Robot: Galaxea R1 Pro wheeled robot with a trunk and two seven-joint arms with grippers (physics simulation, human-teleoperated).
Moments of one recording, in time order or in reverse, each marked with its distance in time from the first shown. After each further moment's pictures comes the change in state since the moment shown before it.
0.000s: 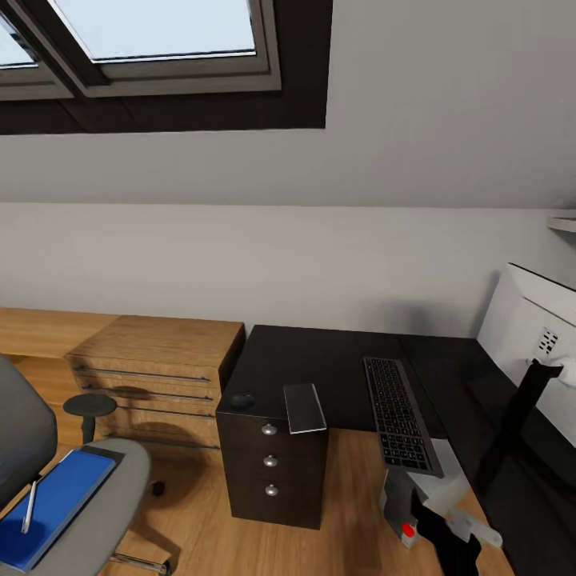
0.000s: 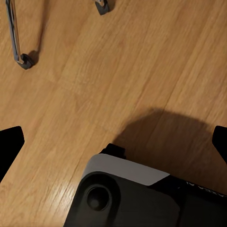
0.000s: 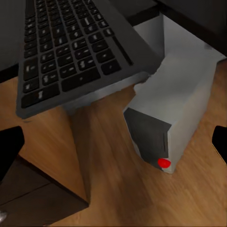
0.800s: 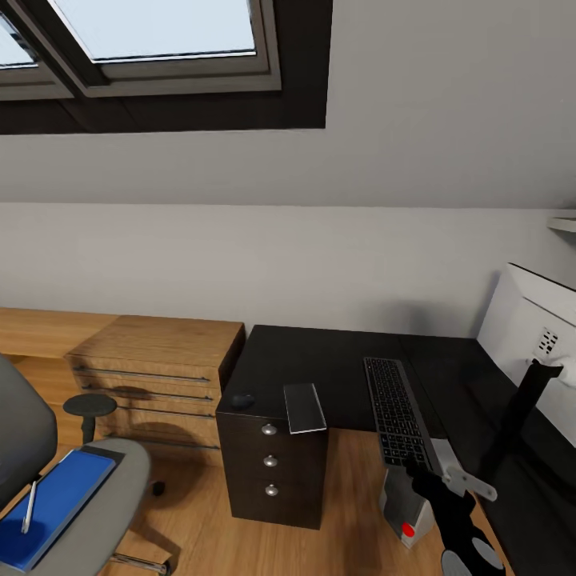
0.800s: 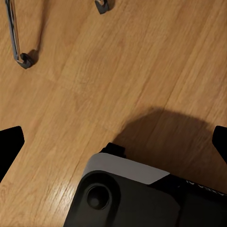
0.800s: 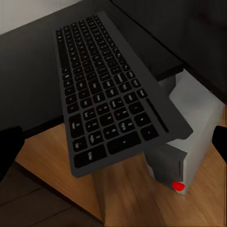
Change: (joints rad) left arm 0.000 -0.002 -0.001 0.003 0.000 0.000 0.000; right arm 0.001 -0.049 -0.001 -0.339 0.011 0.216 -0.180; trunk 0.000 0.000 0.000
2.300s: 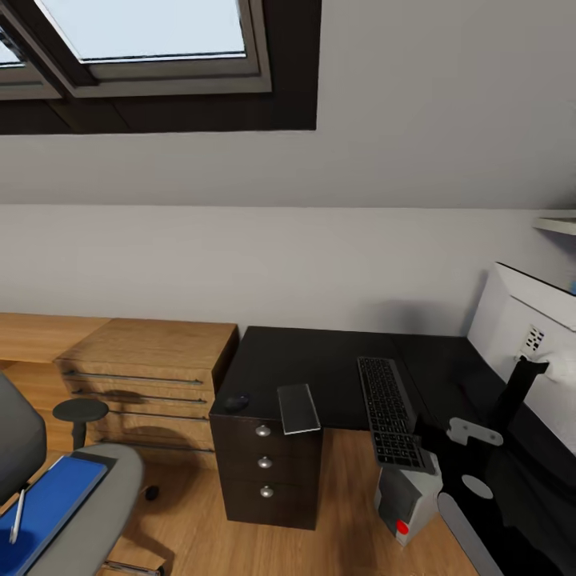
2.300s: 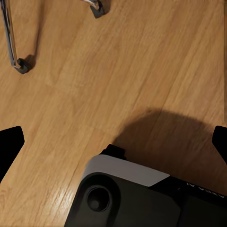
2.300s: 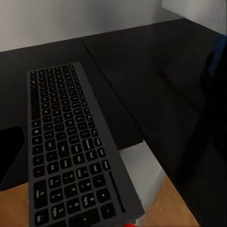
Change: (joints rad) left arm 0.000 0.002 0.001 0.000 0.000 -0.004 0.000; right arm -0.110 0.011 -0.080 -0.157 0.221 0.309 -0.160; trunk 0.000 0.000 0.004
